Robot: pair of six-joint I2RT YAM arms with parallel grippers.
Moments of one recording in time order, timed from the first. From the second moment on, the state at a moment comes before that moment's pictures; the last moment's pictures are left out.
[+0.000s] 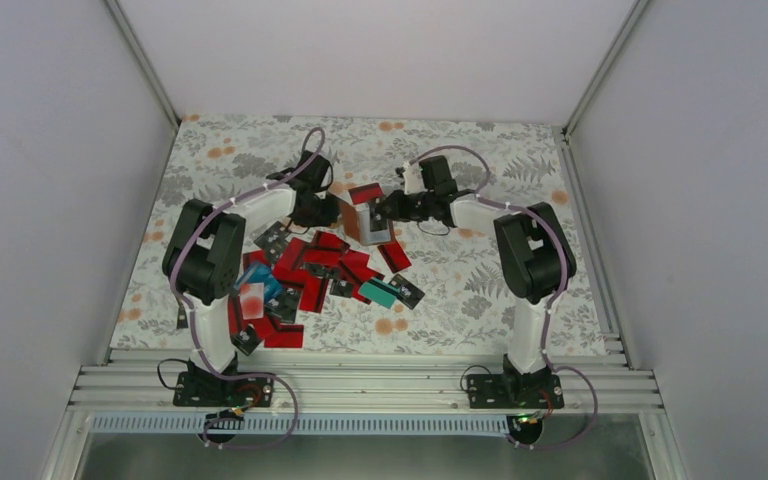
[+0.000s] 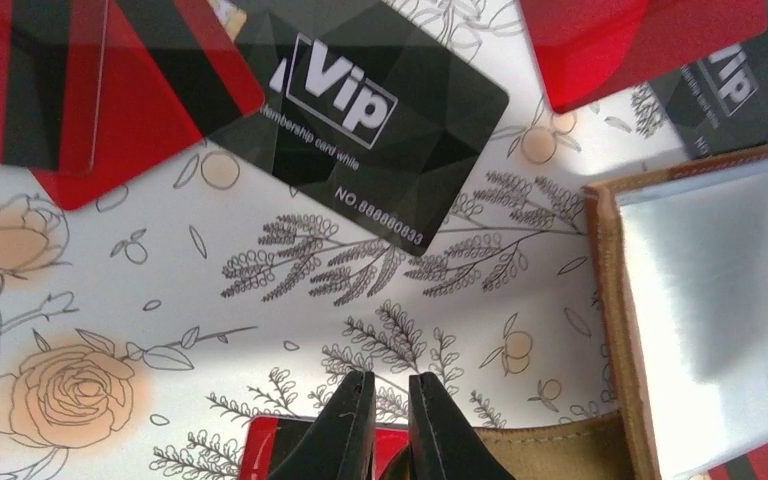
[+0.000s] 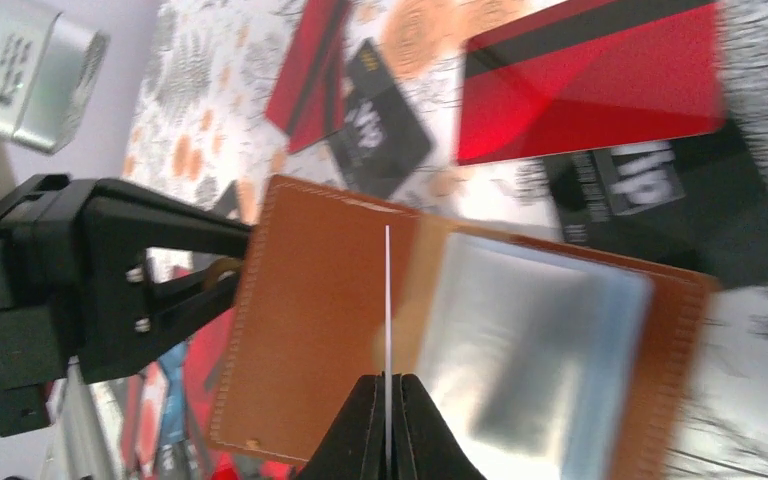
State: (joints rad) left arm -0.40 1.94 1.32 -0.53 0.11 -0.43; right arm 0.40 1.98 1.23 -0.05 -0.64 0.47
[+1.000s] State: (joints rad) left arm -0.55 1.93 1.58 -0.71 -0.02 -0.39; right arm 0.48 2.14 1.31 0.03 -0.76 0.54
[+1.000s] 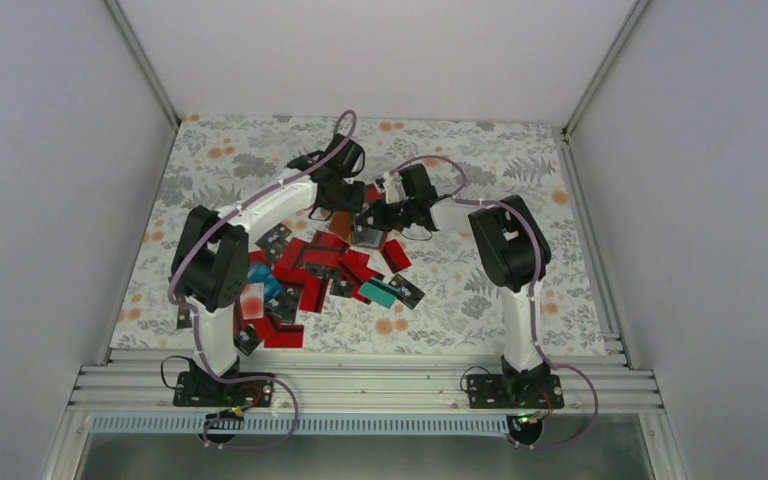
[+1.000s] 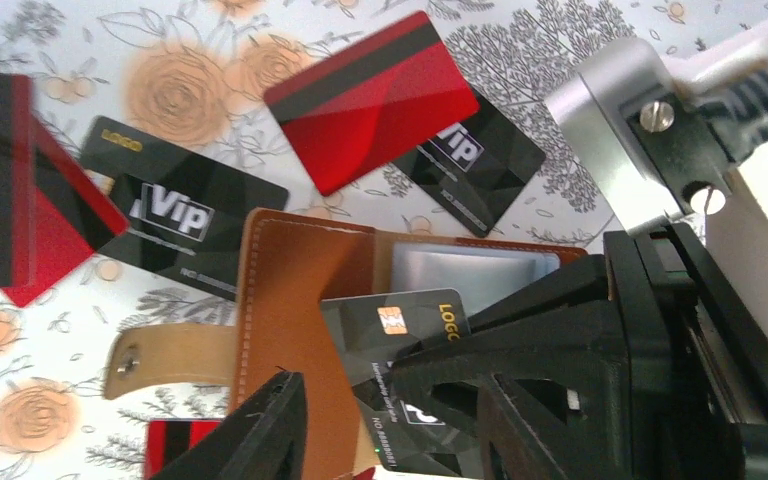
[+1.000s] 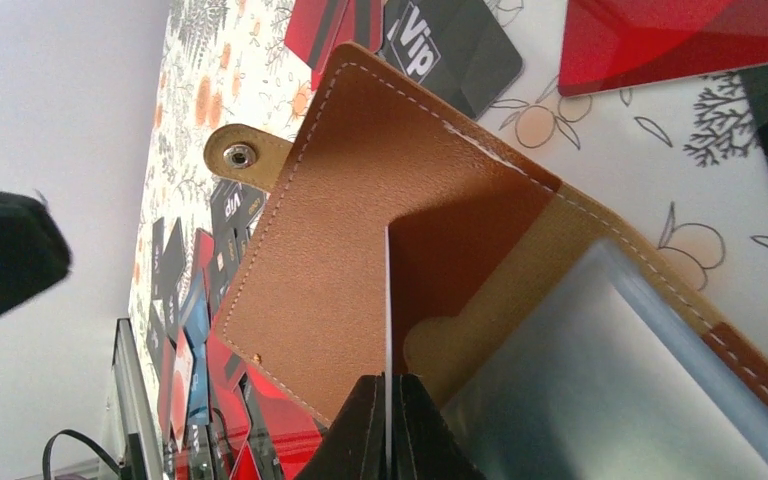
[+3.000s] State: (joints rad) left arm -0.66 2.14 1.57 -0.65 -0.05 -0.38; right arm 0.30 2.04 1.19 -0.18 -0.80 0.53
